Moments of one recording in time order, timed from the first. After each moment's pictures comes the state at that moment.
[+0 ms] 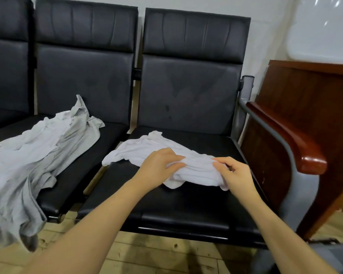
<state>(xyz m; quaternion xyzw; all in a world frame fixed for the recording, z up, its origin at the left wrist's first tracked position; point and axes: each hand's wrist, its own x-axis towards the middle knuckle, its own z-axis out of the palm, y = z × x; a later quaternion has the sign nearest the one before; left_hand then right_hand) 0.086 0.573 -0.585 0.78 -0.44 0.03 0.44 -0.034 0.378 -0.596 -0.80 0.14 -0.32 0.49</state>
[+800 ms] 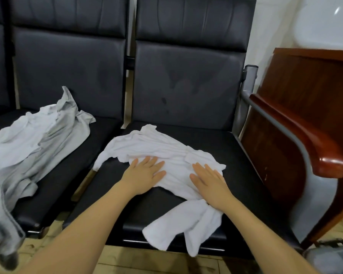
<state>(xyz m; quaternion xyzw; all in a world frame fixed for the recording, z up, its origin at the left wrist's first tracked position) 0.159 0.569 -0.650 0.91 -0.40 -0.08 0.05 0.013 0.387 -0.639 -0.97 0.16 0.00 0.20</state>
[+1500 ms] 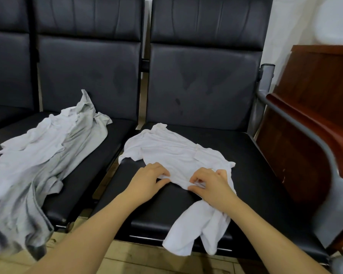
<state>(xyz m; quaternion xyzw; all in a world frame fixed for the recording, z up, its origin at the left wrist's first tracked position) 0.152 0.610 -0.659 0.85 -0.44 0.06 0.29 0.028 0.423 -0.636 -0.97 0.05 -0.11 0.22</state>
